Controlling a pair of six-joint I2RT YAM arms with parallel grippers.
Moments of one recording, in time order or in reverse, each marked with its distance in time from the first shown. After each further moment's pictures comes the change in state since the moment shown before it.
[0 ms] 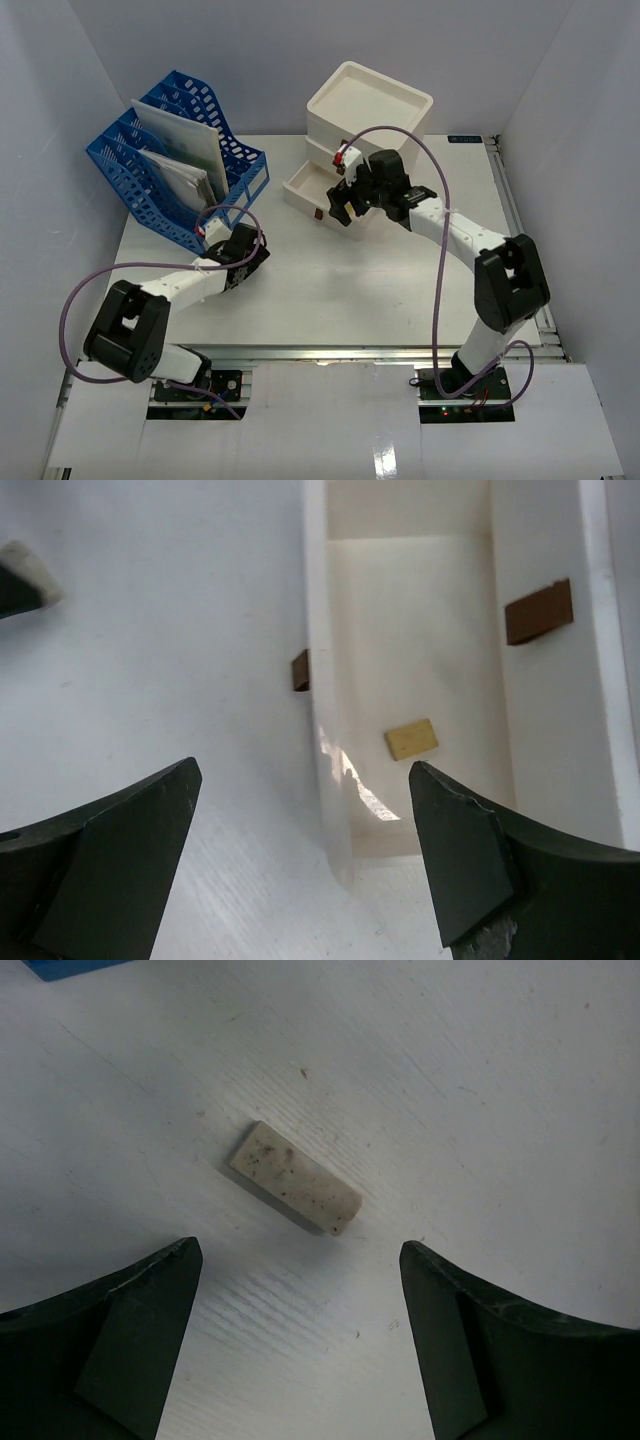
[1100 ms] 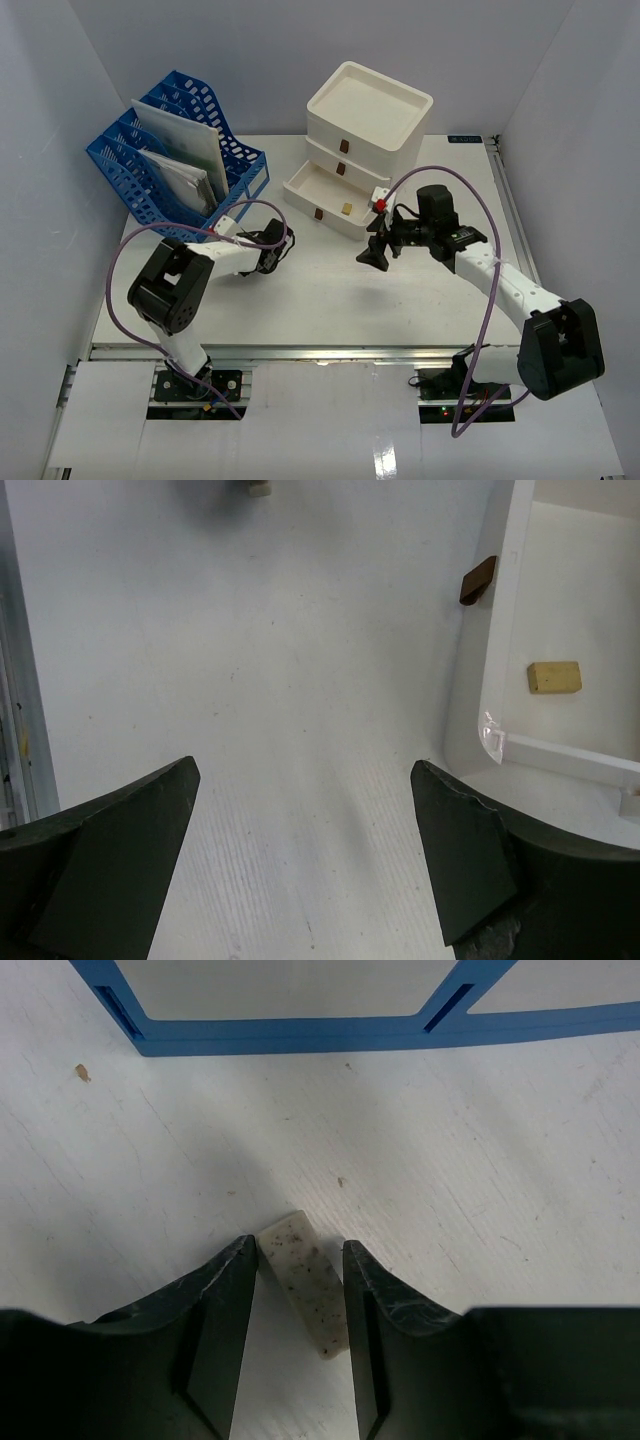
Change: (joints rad) left arm -0.112 0.349 0.238 -0.229 -0.410 -0.375; right arm -0.133 -0.436 -0.432 -0.042 -0.462 -0.207
